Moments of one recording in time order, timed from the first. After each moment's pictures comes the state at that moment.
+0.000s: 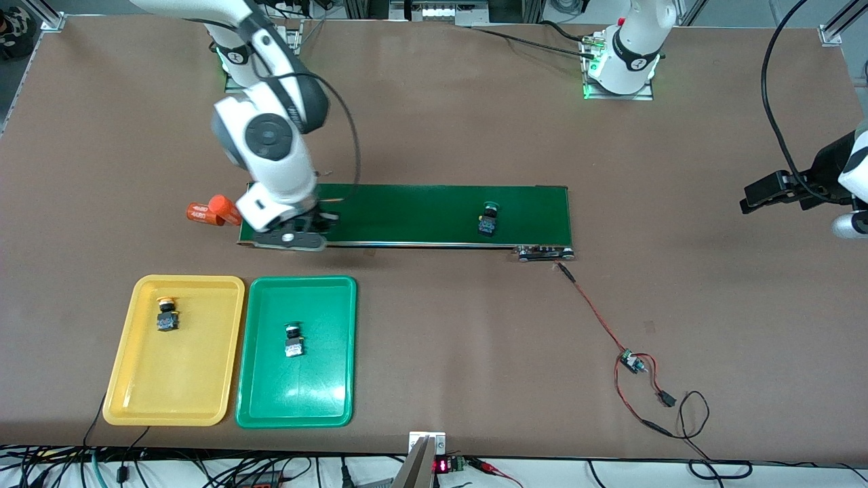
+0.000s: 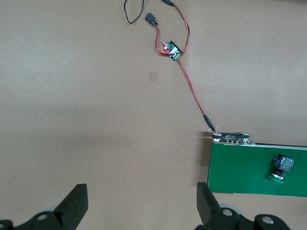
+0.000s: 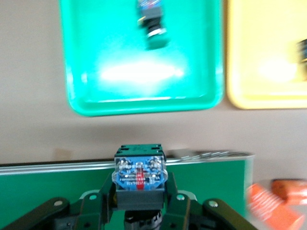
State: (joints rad) left arm 0.15 0.20 -0.17 -1.36 0.00 1.52 -0.11; right arm 0.11 0.30 0.33 -1.88 -0.31 2.14 0.61
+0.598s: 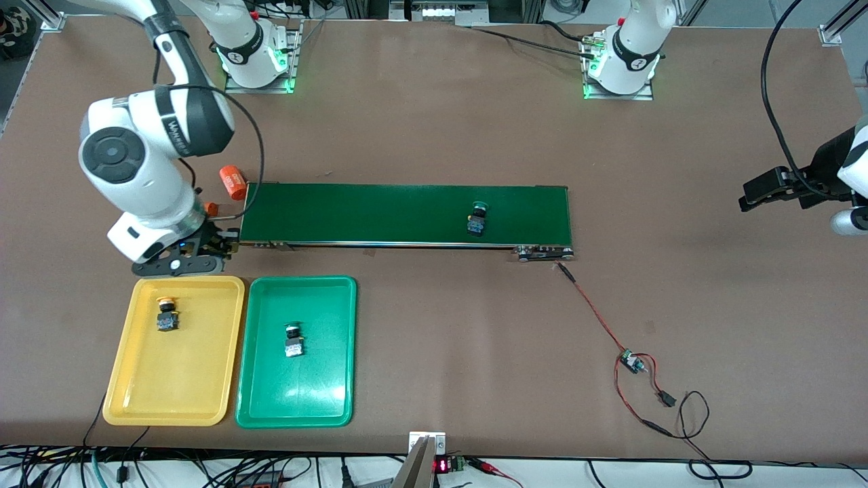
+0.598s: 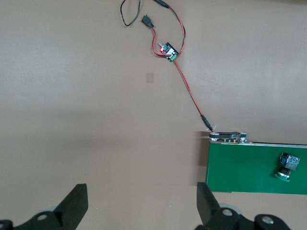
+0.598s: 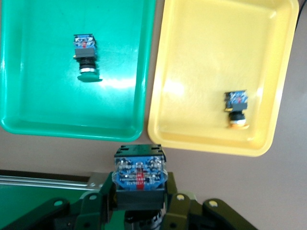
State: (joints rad) left arm 0.14 0.19 -0.17 -1.35 0.00 1.51 -0.10; right arm -0.11 0.31 0.32 -1.76 -0.29 2.09 0.19
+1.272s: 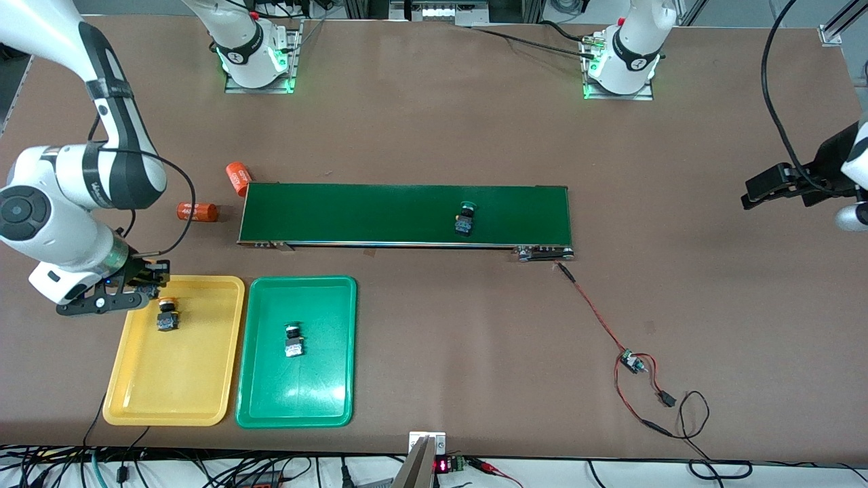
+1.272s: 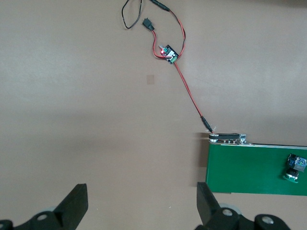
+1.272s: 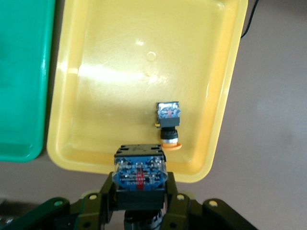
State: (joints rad) left arm 0.00 0.19 0.01 -1.35 -0.04 1.52 -0.06; right arm -0.21 0.48 0.22 -1.67 -0.32 2.18 -0.01
